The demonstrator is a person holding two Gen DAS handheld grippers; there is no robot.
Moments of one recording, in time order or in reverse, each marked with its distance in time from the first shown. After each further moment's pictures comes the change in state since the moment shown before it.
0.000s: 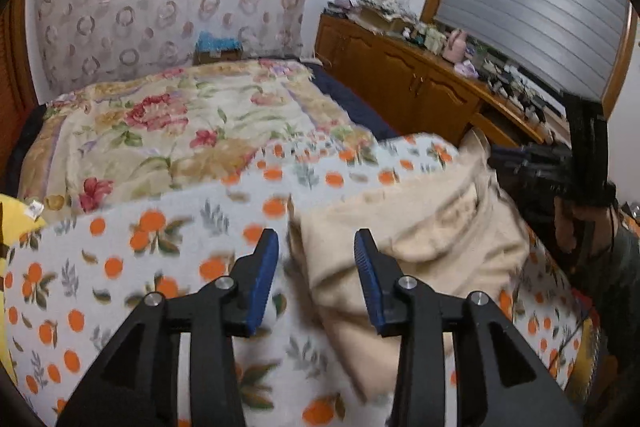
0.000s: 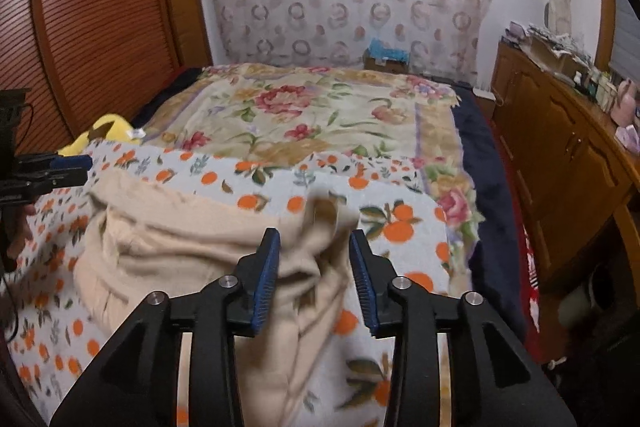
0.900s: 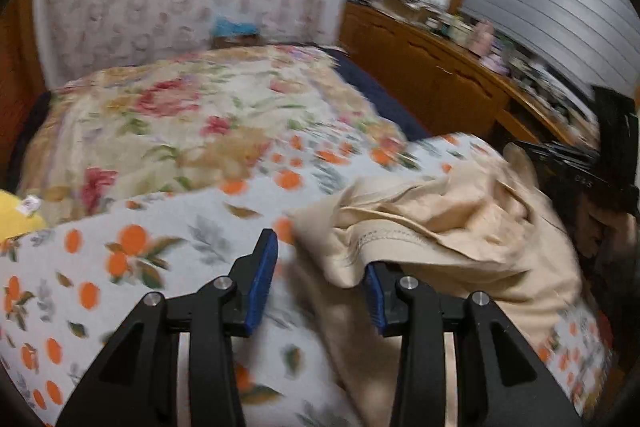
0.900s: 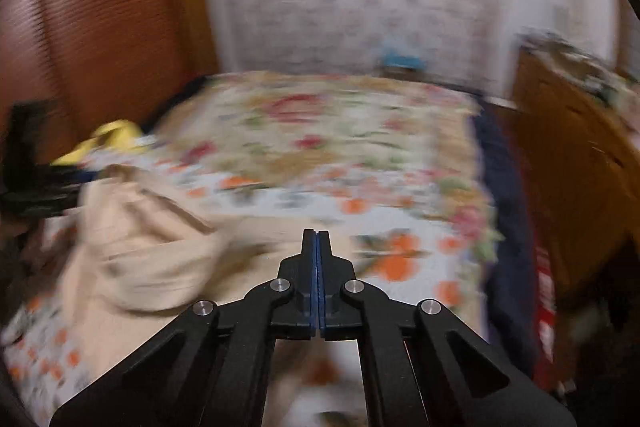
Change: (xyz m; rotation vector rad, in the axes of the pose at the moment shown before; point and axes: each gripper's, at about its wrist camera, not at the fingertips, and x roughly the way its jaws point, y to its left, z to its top) left arm 0.058 0.016 0.023 -0.052 0.013 0.109; right arm 0.040 -0.034 0.017 0.032 -0.029 -0.010
